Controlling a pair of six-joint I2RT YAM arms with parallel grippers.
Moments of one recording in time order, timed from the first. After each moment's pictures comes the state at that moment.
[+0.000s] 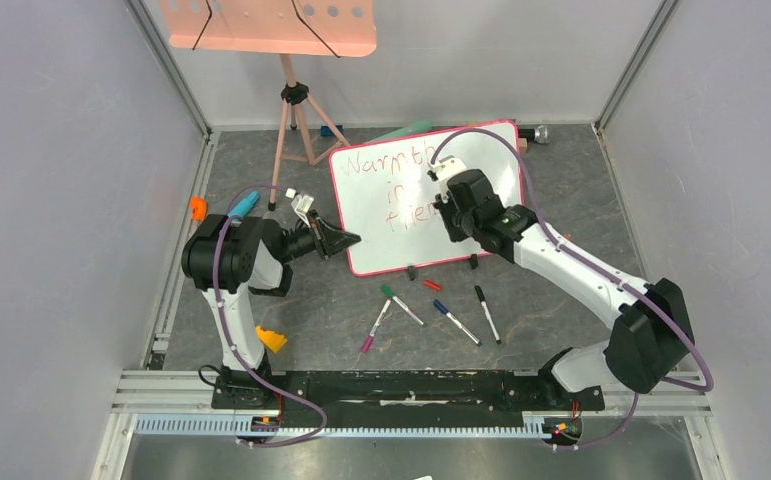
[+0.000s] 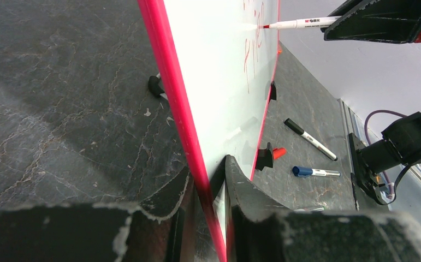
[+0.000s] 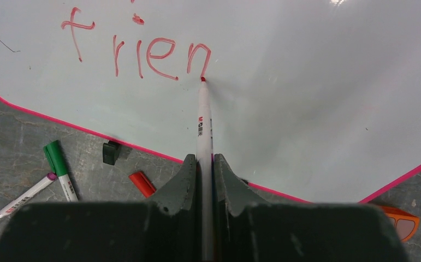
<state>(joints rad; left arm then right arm) -0.09 2.02 0.52 1.52 1.00 -0.60 0.63 1.42 1.11 -0.43 0.20 0.03</state>
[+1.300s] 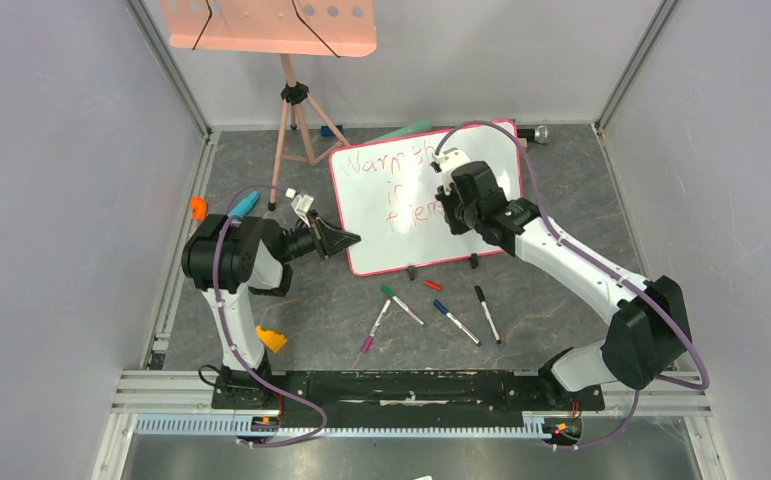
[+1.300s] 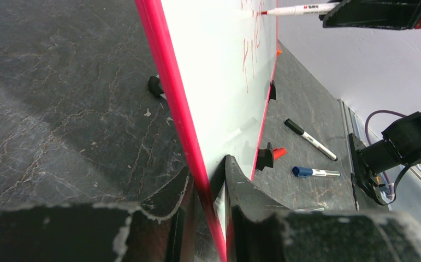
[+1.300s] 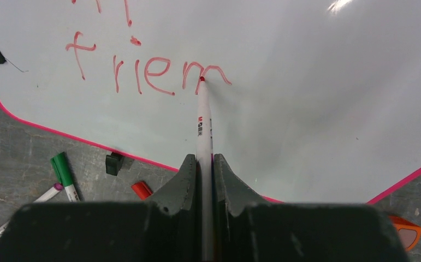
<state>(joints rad) -0.09 2.02 0.52 1.52 1.00 -0.60 0.58 1.45 1.16 -0.43 0.16 0.03</state>
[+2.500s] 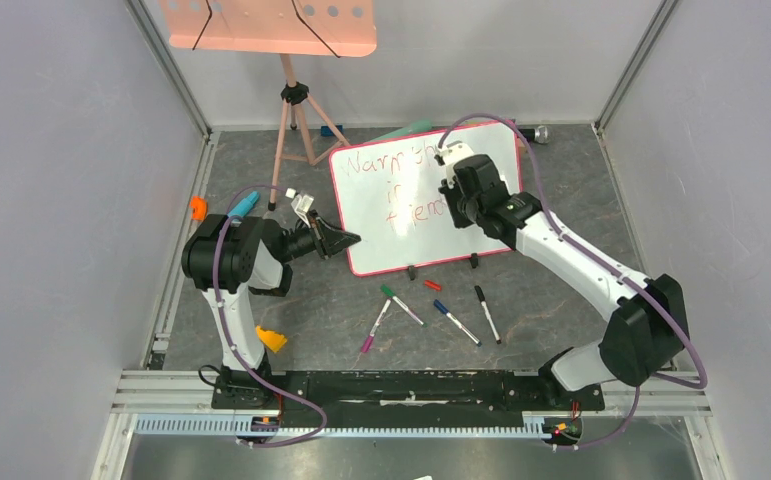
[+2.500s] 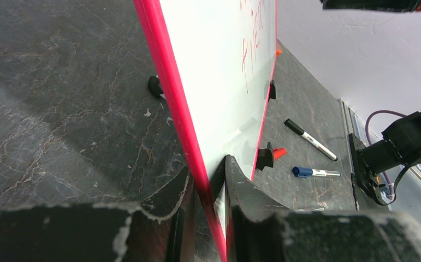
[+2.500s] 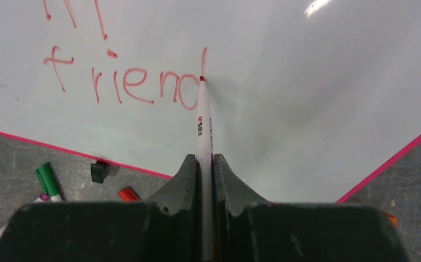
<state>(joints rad) -0.09 2.02 0.52 1.52 1.00 -0.60 0.57 1.47 1.23 -0.46 0.20 0.01</state>
